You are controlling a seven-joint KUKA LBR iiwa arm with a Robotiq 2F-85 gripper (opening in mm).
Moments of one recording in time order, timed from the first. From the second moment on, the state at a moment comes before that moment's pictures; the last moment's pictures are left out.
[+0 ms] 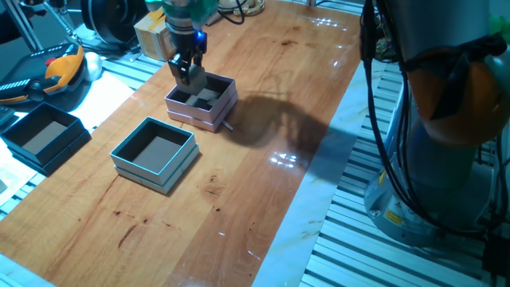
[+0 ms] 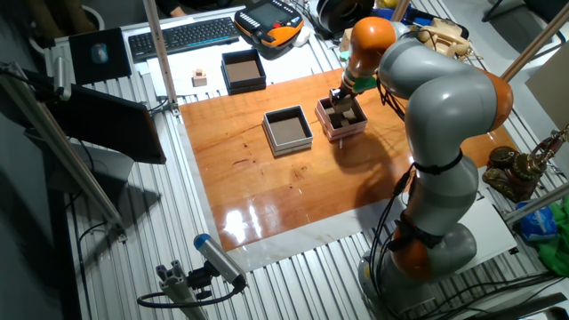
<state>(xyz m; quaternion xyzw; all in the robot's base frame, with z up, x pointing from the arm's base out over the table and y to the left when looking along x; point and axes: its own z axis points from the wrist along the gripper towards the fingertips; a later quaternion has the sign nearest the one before) 0.624 -0.066 0.139 0.00 1.00 -0.03 0.07</state>
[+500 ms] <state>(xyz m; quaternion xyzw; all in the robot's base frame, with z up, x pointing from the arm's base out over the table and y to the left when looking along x) 0.625 -0.074 0.125 -0.01 1.00 -0.02 0.07</state>
